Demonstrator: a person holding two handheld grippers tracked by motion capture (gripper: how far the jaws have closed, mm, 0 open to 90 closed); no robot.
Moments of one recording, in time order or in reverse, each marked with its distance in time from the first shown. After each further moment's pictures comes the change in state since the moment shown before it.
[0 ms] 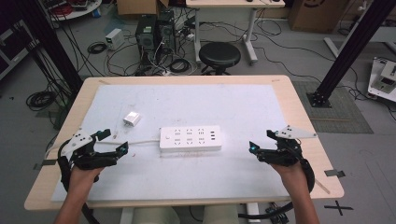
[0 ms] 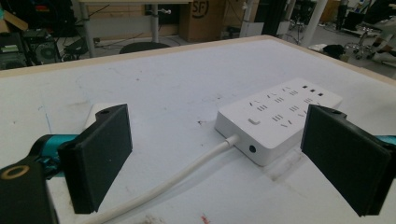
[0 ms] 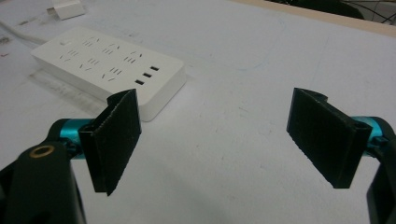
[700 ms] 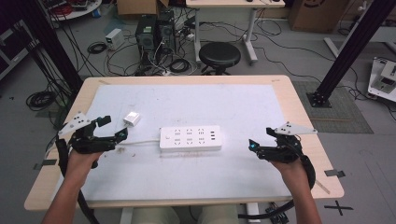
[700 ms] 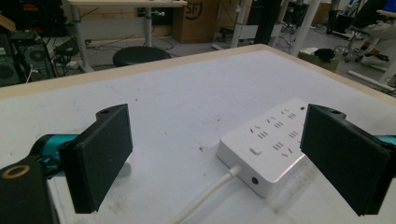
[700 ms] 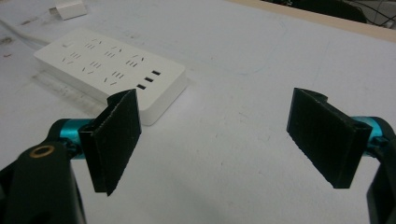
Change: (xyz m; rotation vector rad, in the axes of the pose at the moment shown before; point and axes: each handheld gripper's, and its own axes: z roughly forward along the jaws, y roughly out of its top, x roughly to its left) left arm 0.018 0.046 0.017 -0.002 -0.039 -0.002; right arm -0.001 0.012 -0.002 0.017 0.004 -0.014
